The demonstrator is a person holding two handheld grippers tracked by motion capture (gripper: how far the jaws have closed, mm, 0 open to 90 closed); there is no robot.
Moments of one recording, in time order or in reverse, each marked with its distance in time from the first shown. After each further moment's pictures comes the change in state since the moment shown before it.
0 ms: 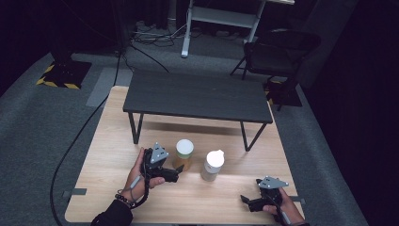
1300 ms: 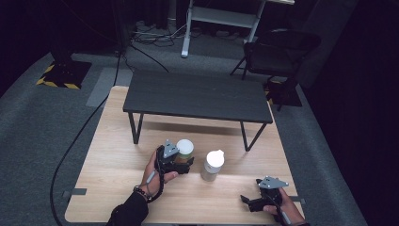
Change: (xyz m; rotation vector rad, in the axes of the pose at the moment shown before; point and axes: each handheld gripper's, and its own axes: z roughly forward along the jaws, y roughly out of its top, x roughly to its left) left arm -0.007 -0.009 0.050 -0.054 -0.001 -0.058; right arm 0.000 0.000 0.000 0.000 0.001 -0.001
